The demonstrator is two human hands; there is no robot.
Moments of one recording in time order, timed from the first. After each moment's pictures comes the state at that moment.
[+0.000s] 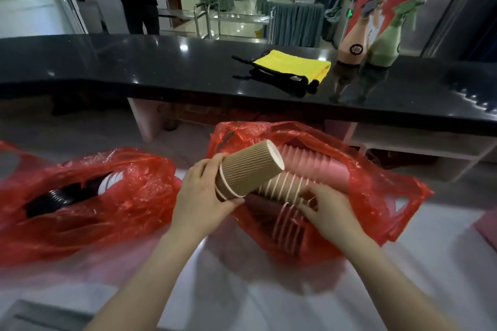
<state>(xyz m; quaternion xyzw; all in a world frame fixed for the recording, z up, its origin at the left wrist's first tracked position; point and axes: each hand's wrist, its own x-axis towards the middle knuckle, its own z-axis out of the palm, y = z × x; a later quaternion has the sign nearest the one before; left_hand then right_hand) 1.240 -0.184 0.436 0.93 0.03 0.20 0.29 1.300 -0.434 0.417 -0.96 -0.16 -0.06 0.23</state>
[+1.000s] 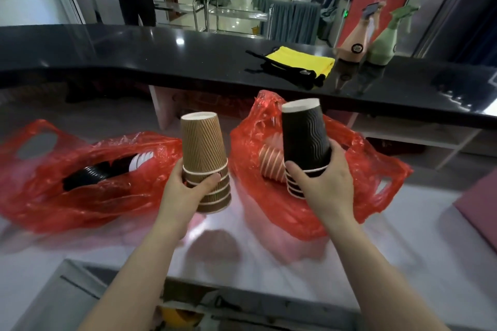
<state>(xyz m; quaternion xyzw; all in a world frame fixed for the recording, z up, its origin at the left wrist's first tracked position) 1.168 -0.135 0.440 0.68 0.12 0.15 0.70 1.227 -0.375 0.469 -0.87 -0.04 -0.21 0.45</state>
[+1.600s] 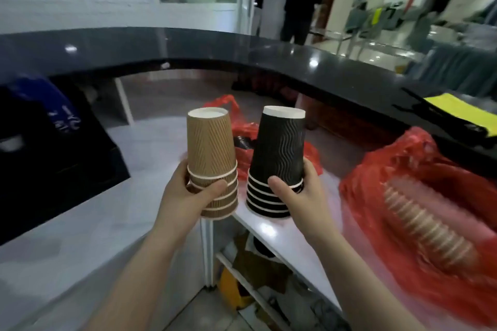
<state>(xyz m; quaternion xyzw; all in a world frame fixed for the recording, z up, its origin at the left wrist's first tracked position) 0.964 -0.056 0.467 0.64 0.29 0.35 0.62 1.118 -0.200 0.481 -0.69 -0.36 0.14 0.61</state>
